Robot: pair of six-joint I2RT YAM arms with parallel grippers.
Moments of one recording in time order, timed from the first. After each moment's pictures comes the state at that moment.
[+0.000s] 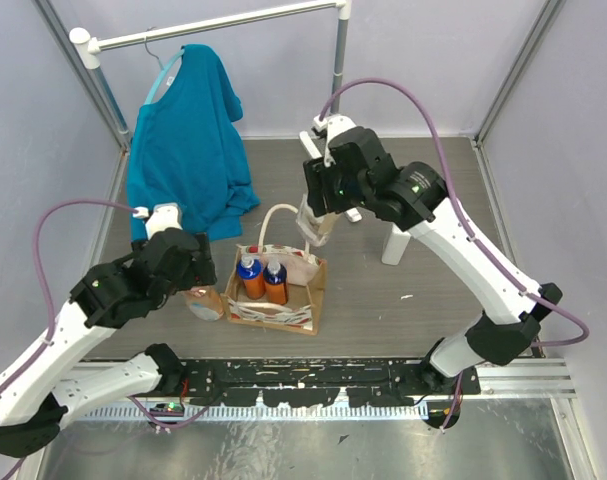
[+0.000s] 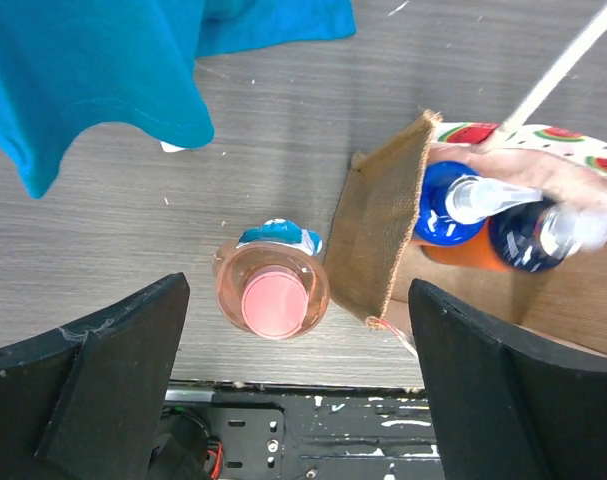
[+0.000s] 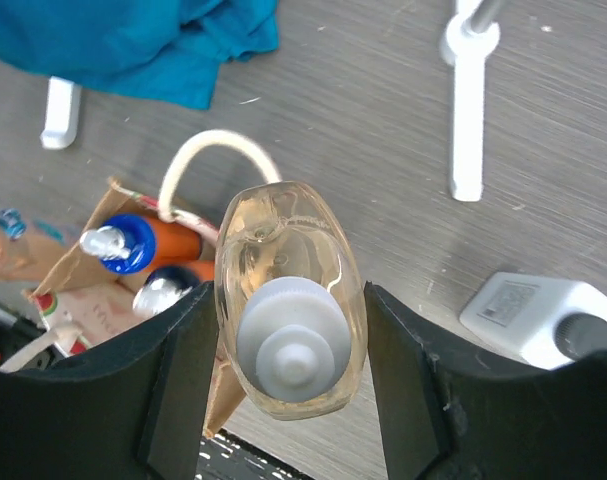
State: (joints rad) left arm -0.83 0.84 1.12 -1.17 -0.59 -0.72; right arm 0.81 1.51 1.88 -1.02 0.20 0.27
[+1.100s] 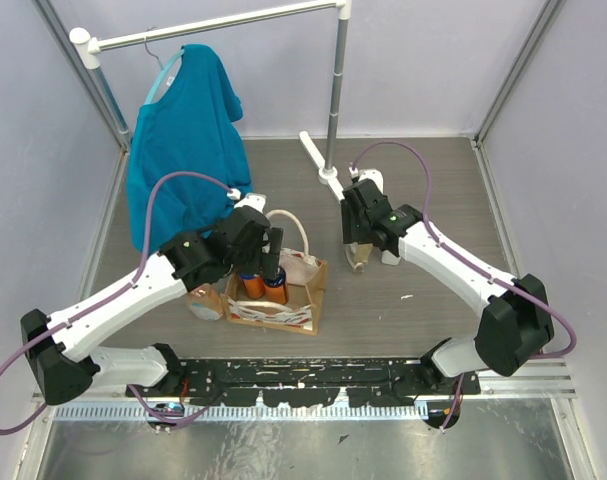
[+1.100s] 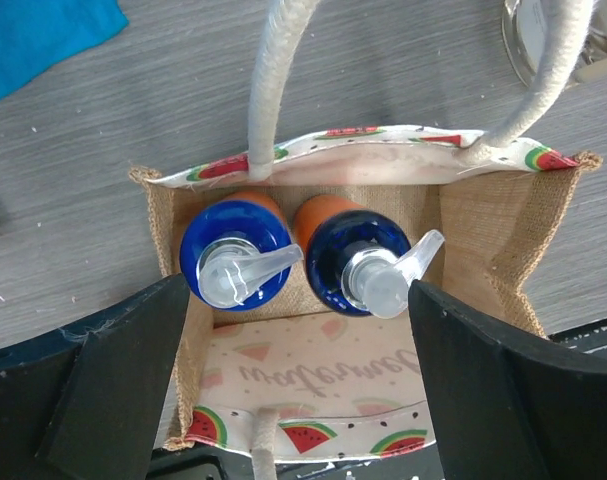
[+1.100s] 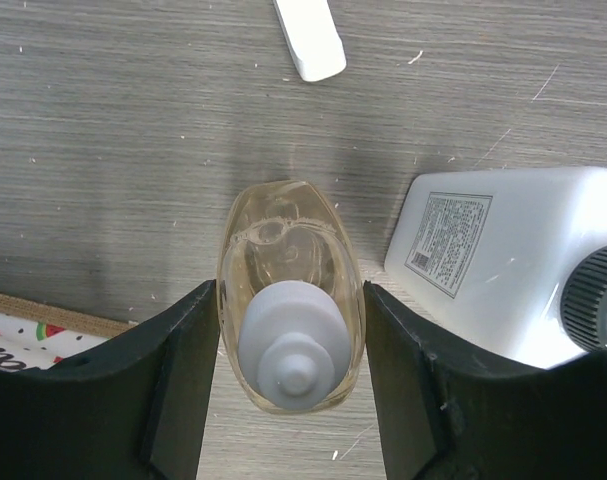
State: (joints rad) left arm -0.91 1.22 1.18 -0.85 -0.35 -0.55; right arm 0.59 1.42 1.14 -0.62 0.36 0.37
